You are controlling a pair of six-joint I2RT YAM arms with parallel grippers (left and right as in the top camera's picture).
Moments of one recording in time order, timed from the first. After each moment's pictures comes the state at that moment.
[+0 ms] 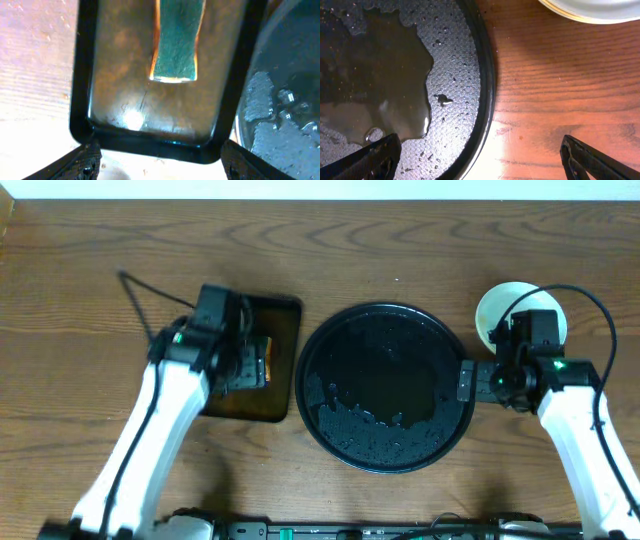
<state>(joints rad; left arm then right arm) -0.20 1.35 1.08 -1.00 -0.02 -0.27 0.00 1.31 0.90 -0.87 -0.06 0.13</state>
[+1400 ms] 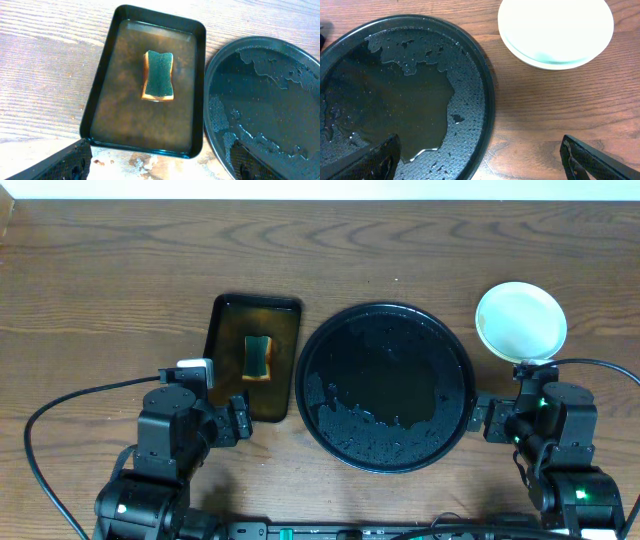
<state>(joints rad) -0.20 0.64 0.74 -0.85 -0.01 -0.28 0.01 0.68 0.64 -0.75 -0.05 0.13</state>
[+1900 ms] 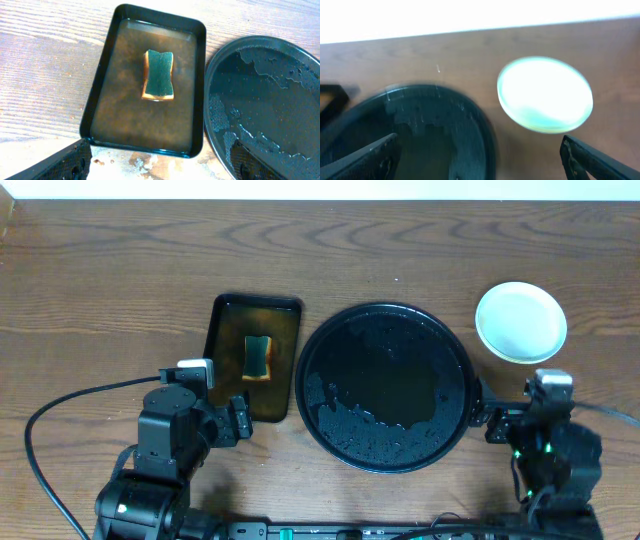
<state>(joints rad) -0.20 0.64 0.74 -0.85 -0.01 -0.28 0.01 0.35 0.41 -0.40 -0.03 0.13</state>
